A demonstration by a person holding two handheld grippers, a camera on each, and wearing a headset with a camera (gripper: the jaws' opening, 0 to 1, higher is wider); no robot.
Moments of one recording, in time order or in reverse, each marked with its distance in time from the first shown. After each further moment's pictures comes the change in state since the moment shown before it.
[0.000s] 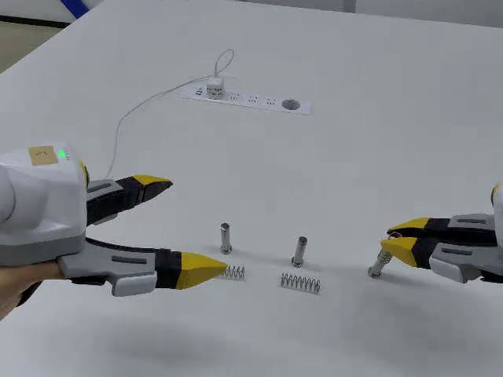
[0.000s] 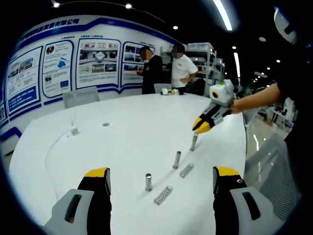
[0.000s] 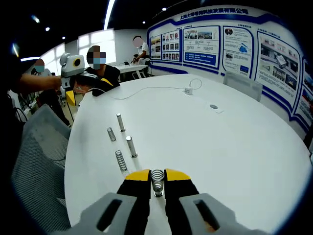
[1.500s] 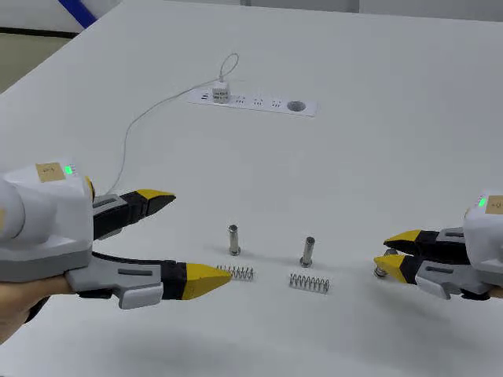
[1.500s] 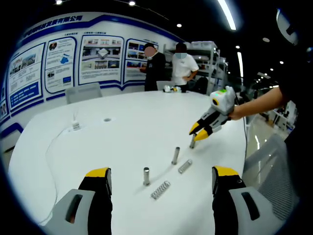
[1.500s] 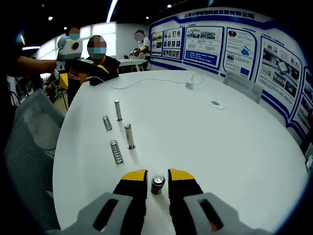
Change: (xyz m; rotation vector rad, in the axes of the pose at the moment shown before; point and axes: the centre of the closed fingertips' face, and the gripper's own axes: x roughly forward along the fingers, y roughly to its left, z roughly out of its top) left arm -0.006 -0.005 -0.007 -0.026 0.020 0.020; right arm 0.018 0.002 -0.020 -0.062 0.032 -0.046
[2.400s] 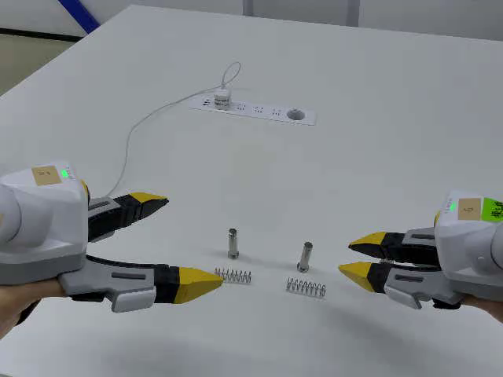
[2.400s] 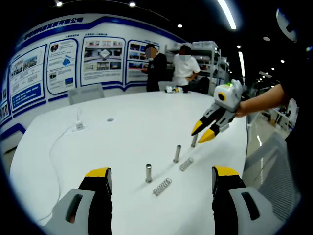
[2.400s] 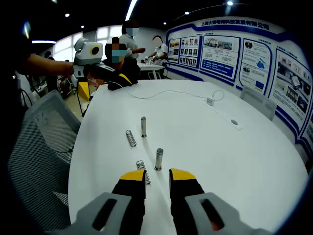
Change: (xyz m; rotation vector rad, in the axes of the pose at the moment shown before) left arm -0.010 0.003 -0.004 0.004 -0.006 0.023; right arm 0.010 0.053 0.038 -0.092 -0.050 0.121
